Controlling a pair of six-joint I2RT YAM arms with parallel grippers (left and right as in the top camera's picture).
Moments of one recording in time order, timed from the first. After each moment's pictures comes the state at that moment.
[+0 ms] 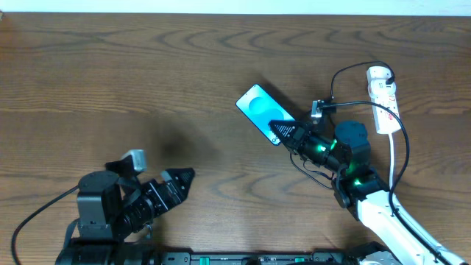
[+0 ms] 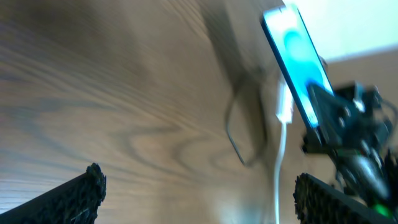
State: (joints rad) left arm -0.03 0.49 0.70 -0.96 0.52 -0.71; right arm 0.34 1.19 0.49 0.39 -0.57 1.21
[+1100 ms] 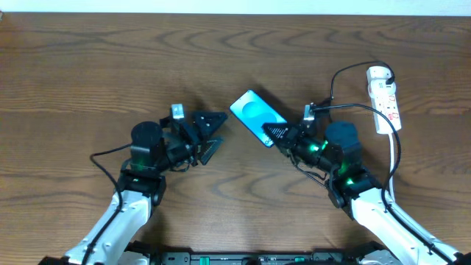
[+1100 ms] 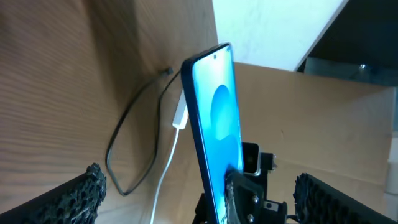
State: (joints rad) left arm -0.20 1.23 0.41 0.48 0.75 -1.46; right arm 0.40 1.24 0.49 0.42 -0.54 1.33
